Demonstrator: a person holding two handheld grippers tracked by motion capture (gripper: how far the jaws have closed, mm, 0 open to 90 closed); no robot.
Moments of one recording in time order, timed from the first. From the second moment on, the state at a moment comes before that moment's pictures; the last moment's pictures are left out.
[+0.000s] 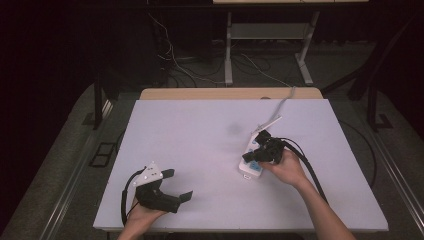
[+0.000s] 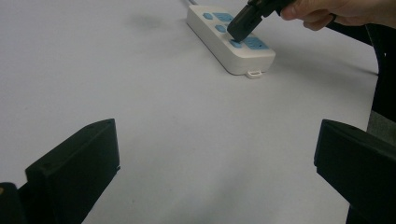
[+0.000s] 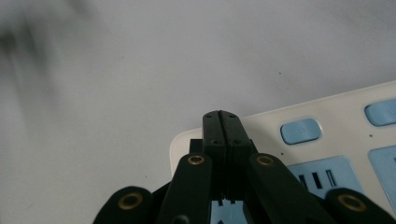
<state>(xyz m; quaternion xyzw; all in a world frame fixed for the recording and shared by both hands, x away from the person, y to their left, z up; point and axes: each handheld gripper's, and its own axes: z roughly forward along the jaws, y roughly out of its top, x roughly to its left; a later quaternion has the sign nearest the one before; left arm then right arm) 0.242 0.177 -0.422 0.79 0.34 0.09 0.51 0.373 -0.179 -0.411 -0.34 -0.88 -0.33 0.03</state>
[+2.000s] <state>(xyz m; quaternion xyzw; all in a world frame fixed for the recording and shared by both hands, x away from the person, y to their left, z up) 0.245 0.176 -0.424 0.79 0.33 0.09 0.51 0.399 -0.211 -0.376 -0.32 -0.88 -0.36 0.00</state>
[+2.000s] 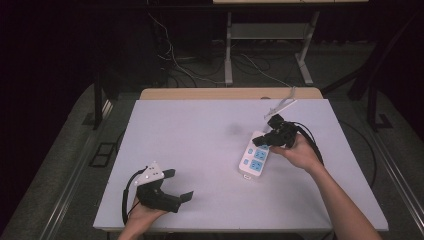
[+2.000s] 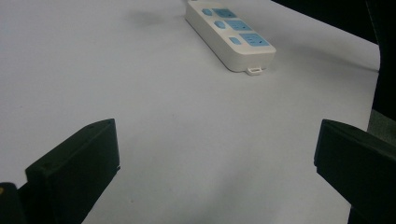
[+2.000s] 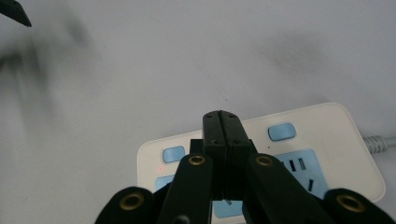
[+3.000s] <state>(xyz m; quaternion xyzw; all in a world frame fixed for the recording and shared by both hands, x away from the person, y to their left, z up) 0.246 0.177 -0.423 0.79 0.33 0.09 0.51 0.419 -0.200 -0.403 -0.31 -0.89 -0.32 0.03</state>
